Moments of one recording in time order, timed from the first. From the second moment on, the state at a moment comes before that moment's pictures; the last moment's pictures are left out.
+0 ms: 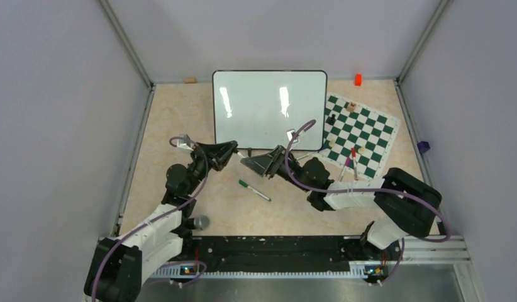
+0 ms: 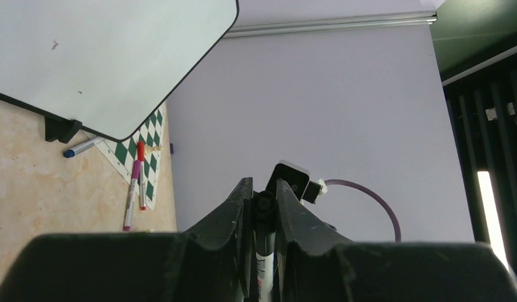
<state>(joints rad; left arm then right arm) -0.31 0.92 0.22 0.87 0.29 -1.59 0.98 1.52 0.57 1.18 -0.05 1.05</state>
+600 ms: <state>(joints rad) -0.32 0.91 0.25 0.88 0.32 -1.57 0.98 1.57 0.62 1.16 -0.05 1.07</state>
